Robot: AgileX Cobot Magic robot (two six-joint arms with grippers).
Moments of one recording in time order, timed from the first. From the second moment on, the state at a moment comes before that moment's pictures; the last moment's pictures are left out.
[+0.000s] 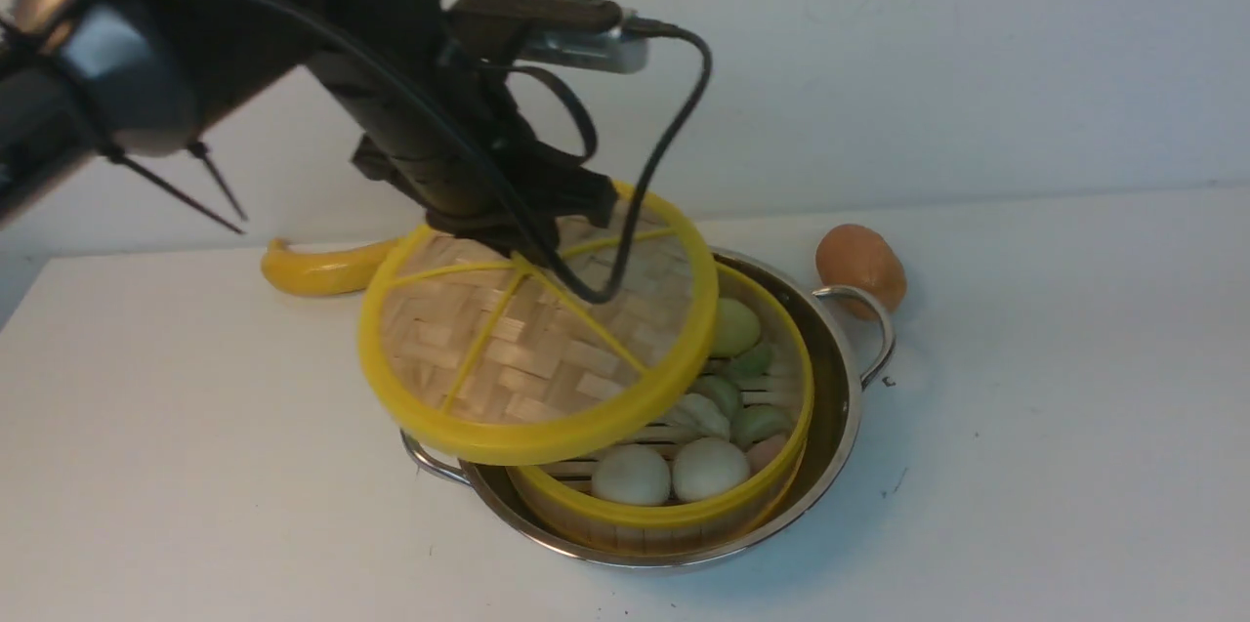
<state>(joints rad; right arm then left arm) 0.32 0.73 -1.10 -0.07 1.24 0.13 -0.41 1.86 -1.71 -0.07 1.05 -0.02</state>
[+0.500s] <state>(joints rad) 0.32 0.73 -1.10 -0.07 1.24 0.14 -0.50 2.00 -1.74 -0.05 0.96 -0.02</state>
